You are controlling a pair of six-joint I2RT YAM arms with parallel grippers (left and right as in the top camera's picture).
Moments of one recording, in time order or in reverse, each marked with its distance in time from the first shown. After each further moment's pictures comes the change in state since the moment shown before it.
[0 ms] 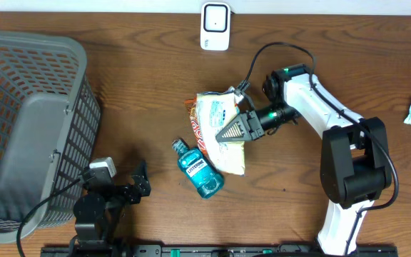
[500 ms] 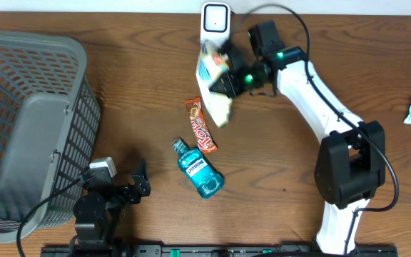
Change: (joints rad) left arm 0.000 0.000 0.000 0.000 0.000 0.000; right arm 0.069 0.013 0.250 0.720 0.688 0.785
